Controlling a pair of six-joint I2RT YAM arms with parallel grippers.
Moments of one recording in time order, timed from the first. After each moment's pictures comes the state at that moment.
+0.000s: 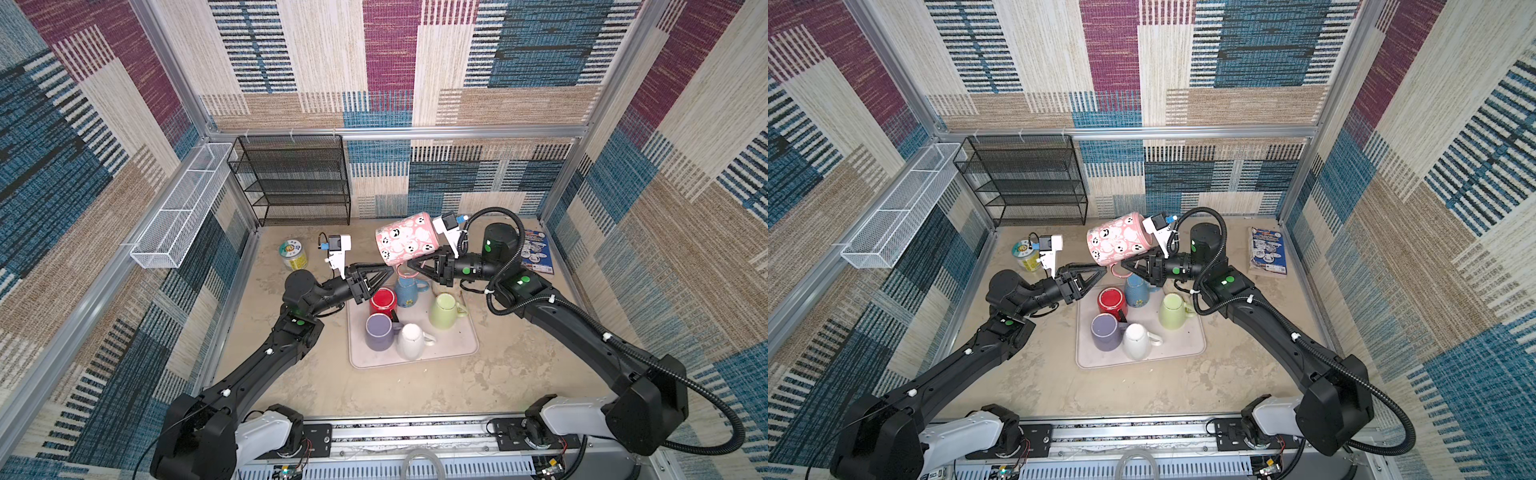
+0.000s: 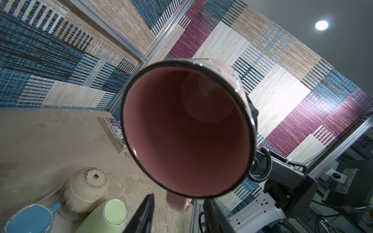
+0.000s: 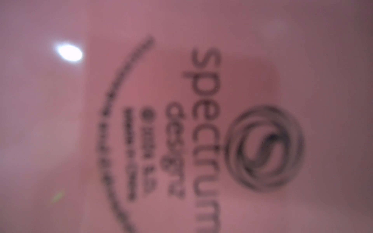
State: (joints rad) left arm -0.40 1.18 0.69 0.72 0.78 -0.85; right arm 0.51 1.33 1.14 0.06 -0.86 0.44
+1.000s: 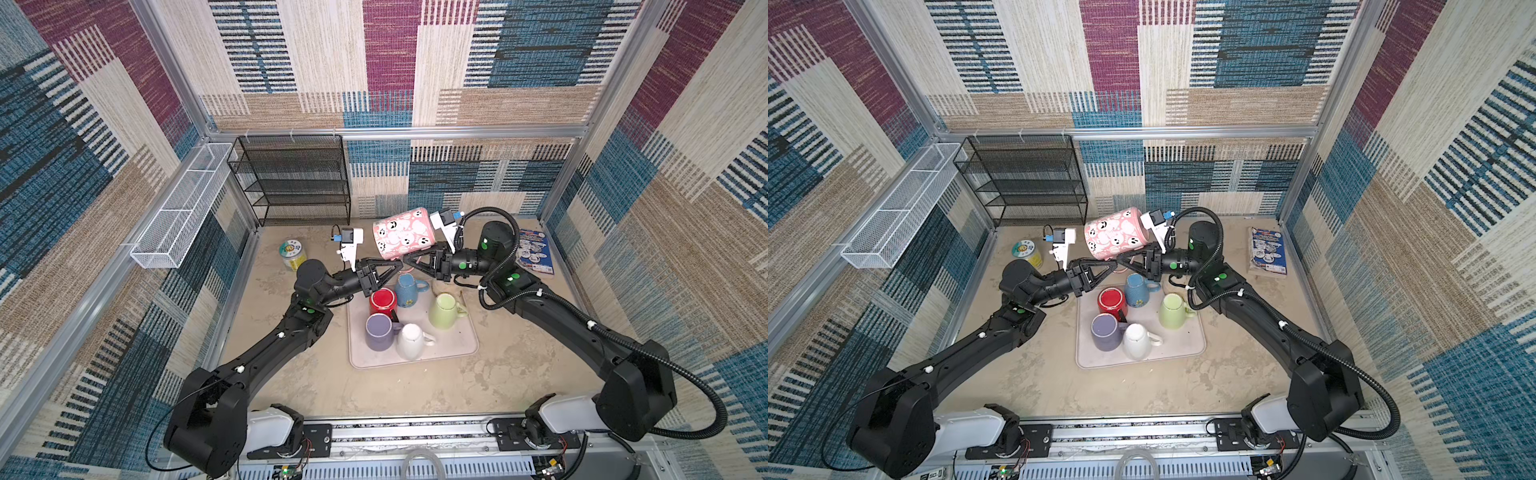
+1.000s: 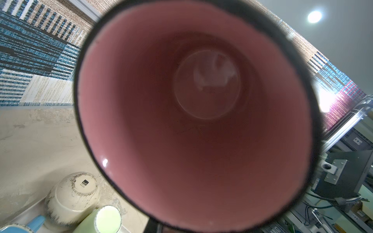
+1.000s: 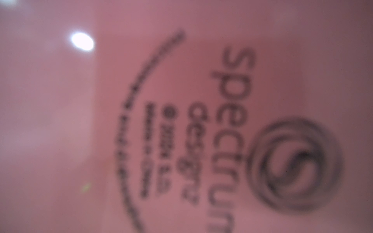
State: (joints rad) left arm -0.43 1.29 0.78 0.74 0.82 -0.85; right arm 0.50 1.40 1.13 0.25 -0.95 0.55
